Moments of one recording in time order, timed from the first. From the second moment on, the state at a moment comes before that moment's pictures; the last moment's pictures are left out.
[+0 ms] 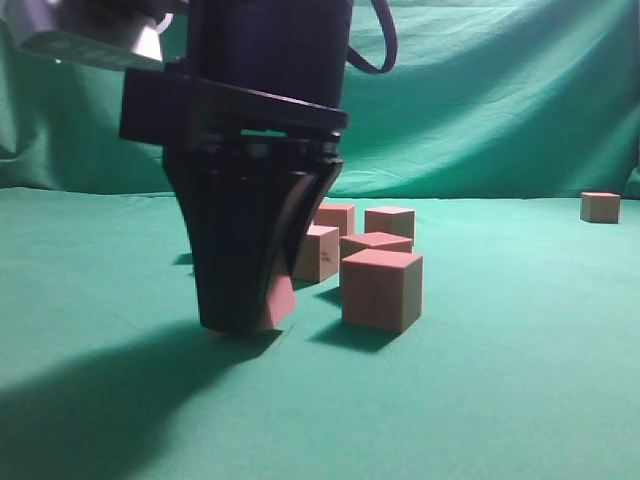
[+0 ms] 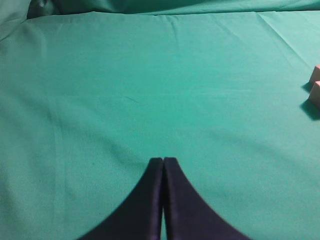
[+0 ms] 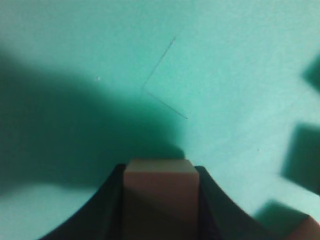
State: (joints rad) left arm -0.01 -0.01 0.02 0.02 0.35 0.01; right arm 0.94 1.94 -1.30 0.06 0.88 -0.47
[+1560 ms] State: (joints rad) left arm -0.01 -0.01 0.02 0.02 0.35 0.01; right arm 0.94 1.73 -1.58 0.03 1.13 -0.33
